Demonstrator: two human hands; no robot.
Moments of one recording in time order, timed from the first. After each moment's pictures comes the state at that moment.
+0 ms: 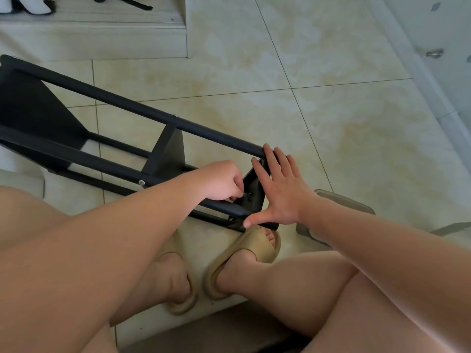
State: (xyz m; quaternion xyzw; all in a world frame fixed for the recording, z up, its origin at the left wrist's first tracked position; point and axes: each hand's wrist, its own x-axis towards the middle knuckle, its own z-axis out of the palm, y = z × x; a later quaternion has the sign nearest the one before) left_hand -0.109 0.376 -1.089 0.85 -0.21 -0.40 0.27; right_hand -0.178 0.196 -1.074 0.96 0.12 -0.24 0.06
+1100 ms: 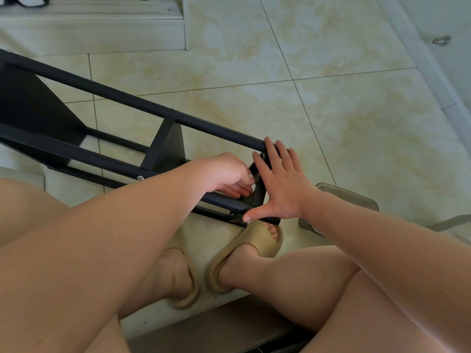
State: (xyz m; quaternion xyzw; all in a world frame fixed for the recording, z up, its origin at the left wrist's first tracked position) left_hand -0.107 0.358 -1.097 0.69 0.02 -0.53 0.49; right_hand -0.179 0.201 -1.073 0.96 0.11 -0.24 0.04
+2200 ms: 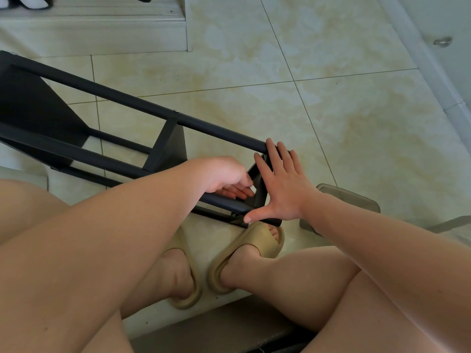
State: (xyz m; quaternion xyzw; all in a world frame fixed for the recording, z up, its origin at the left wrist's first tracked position) left_hand -0.105 0.361 -1.095 0.70 0.02 -0.58 0.43; right_hand -0.179 0.202 -1.072 0.96 0.11 -0.25 0.04
